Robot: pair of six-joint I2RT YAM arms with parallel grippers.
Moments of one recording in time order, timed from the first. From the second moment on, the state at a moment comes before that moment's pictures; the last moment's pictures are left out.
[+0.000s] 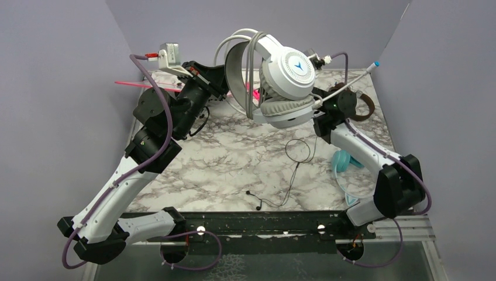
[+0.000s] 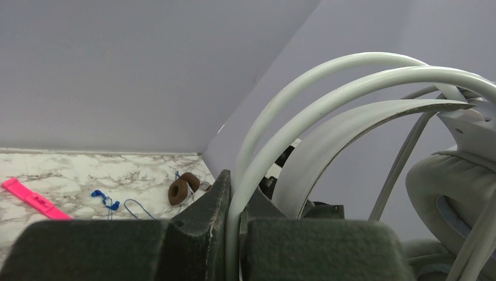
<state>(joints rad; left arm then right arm) -0.76 1.07 1.47 -0.08 -0.21 -0.63 0.46 1.52 1.13 1.19 -0.94 0.98</state>
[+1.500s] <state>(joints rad) -0.76 1.06 1.47 -0.07 -0.21 -0.64 0.47 1.58 1.18 1.23 -0.87 0.95</state>
